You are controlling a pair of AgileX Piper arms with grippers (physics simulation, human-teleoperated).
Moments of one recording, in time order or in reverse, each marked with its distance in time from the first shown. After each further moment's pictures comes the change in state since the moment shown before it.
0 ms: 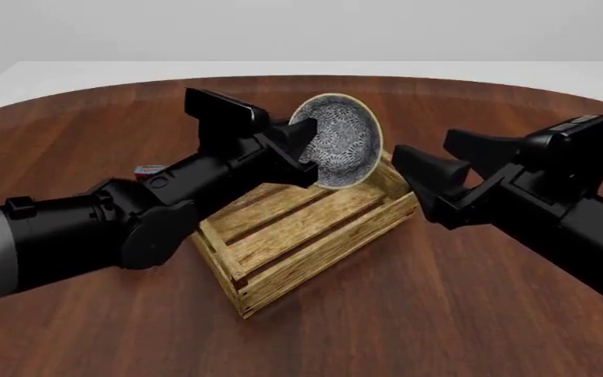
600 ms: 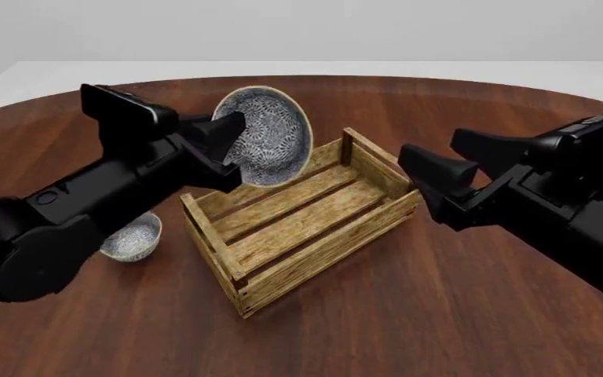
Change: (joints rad) left arm 0.111 -0.278 0.164 0.094 0.065; right arm -0.014 -0.020 0.007 0.008 -0.014
